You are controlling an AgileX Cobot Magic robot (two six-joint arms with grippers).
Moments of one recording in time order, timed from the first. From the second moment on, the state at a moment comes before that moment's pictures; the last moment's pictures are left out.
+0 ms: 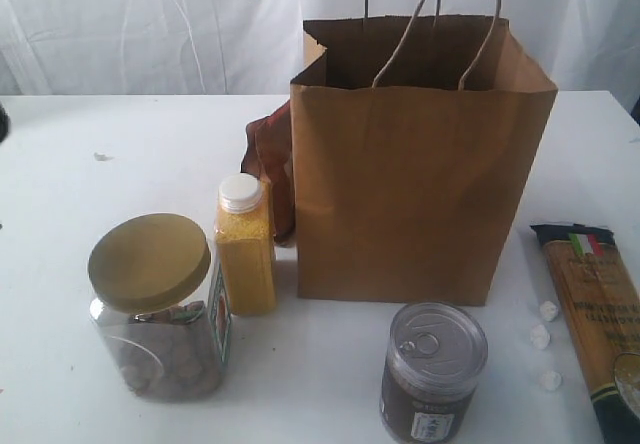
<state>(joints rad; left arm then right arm) -0.24 1.10 -0.75 0.36 0.61 0.36 -0.01 0.00 0.00 0.03 0.16 0.09</state>
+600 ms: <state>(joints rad) 0.12 1.23 -0.63 -0.02 0.46 0.40 -0.01 0.00 0.00 0.03 0.16 0.09</state>
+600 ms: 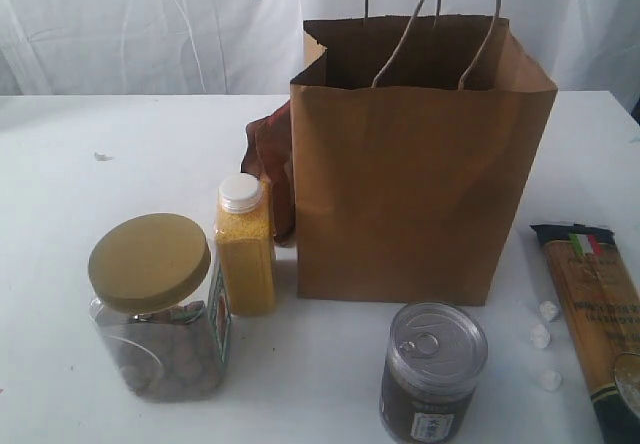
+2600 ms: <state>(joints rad) -0.11 1.31 -0.39 -1.40 0.74 2.11 -0.01 0.00 0.00 0.03 0.16 0.09</state>
